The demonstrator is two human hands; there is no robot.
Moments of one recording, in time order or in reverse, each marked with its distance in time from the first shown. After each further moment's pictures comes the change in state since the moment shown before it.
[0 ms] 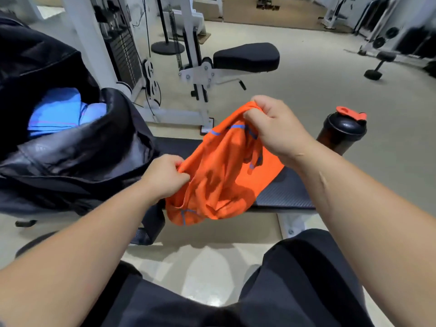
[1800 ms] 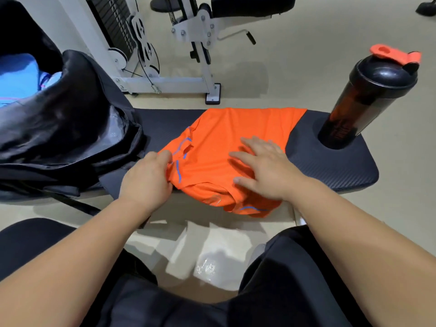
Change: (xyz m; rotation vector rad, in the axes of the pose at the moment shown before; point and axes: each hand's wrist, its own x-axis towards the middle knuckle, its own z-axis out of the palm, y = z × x) left_hand -0.014 -0.031 0.068 0.493 0.096 0.051; right_hand -0.049 0.188 0.016 -0.832 -0.465 -0.084
